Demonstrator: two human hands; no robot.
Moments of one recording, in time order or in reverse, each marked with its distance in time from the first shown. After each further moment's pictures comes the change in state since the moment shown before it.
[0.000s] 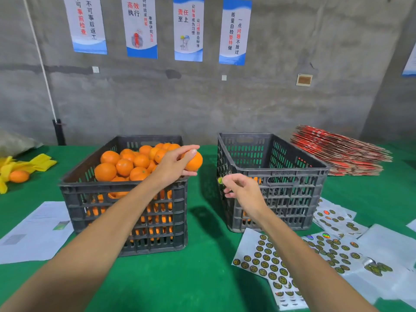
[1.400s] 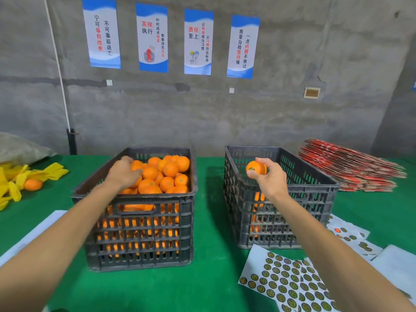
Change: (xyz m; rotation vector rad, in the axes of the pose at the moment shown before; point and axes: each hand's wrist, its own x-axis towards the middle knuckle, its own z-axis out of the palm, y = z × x) left_hand -0.008 -0.018 -0.146 0.800 0.424 -0.391; right_hand 0.061 -0.047 -0.043 -0.536 0.300 -0.074
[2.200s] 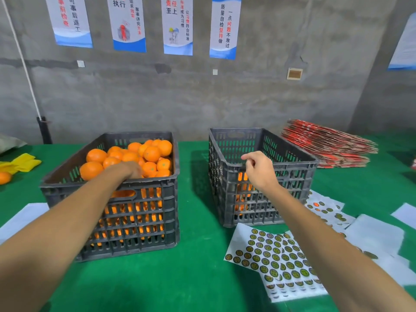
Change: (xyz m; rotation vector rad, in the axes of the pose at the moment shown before) left_hand 0.012 0.033 0.062 0.551 -0.519 -0.030; right_hand -0.017 0.033 -0.014 -0.214 -0.062 -0.128
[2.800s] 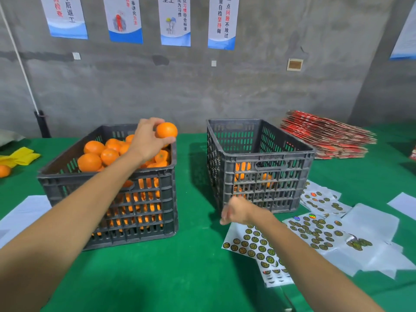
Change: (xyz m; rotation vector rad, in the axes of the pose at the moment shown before) left_hand -0.050 0.062 -0.016 -0.680 0.611 0.488; right_hand -0.077 0.030 0.062 -0.242 -0.871 0.046
